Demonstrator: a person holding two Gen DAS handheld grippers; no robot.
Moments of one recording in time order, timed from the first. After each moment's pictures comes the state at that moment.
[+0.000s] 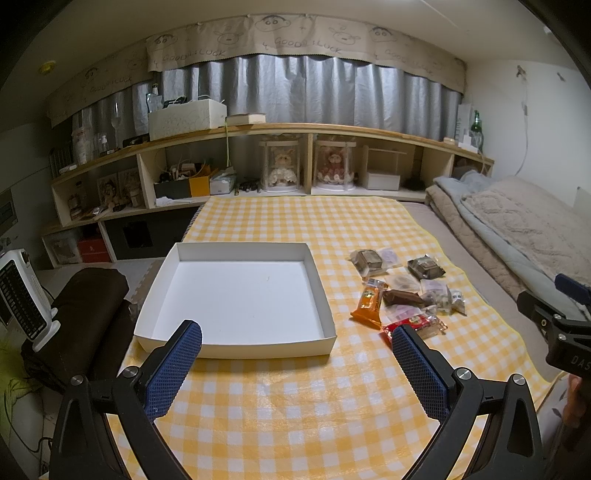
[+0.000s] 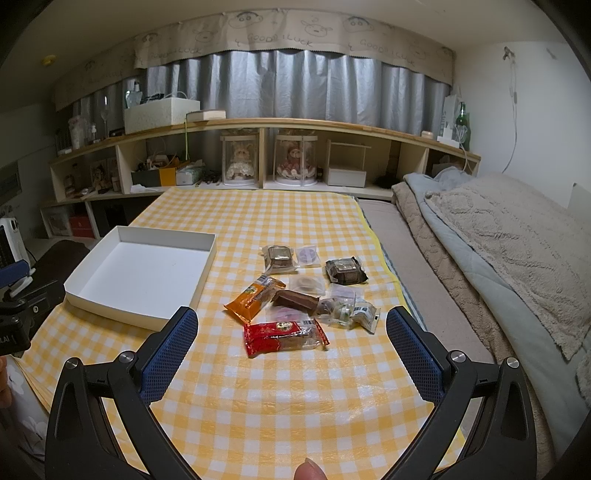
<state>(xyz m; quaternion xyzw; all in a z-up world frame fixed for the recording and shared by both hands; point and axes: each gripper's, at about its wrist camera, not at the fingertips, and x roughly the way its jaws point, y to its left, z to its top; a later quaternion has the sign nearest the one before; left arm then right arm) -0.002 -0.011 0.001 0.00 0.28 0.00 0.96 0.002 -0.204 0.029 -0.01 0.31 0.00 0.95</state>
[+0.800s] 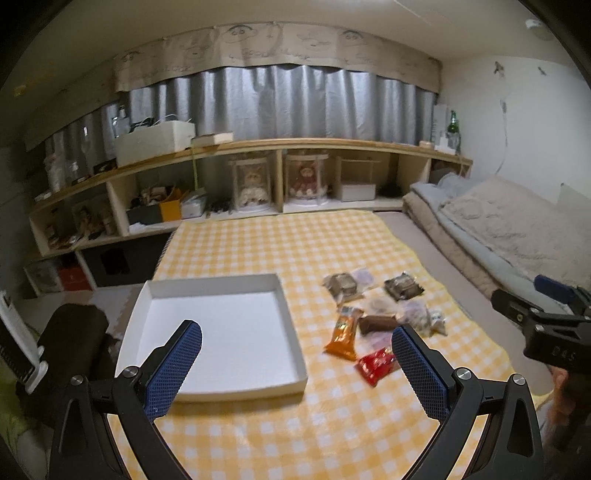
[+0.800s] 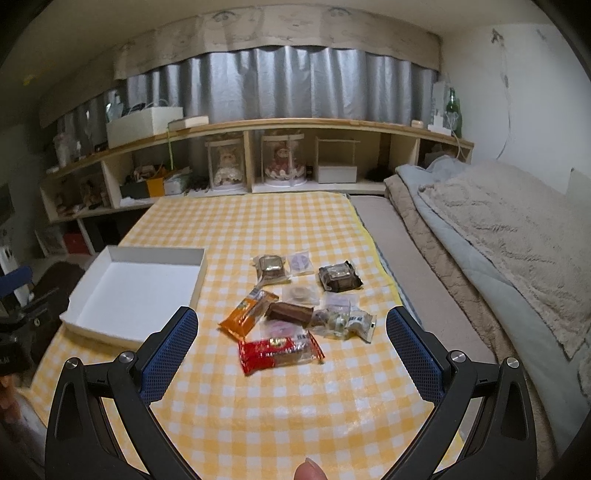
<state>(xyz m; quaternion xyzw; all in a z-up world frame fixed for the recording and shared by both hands) 0.049 -0.035 0.040 0.02 0.28 -0.05 0.96 0.040 -0.225 0.054 0.02 0.33 -0.01 0.95</state>
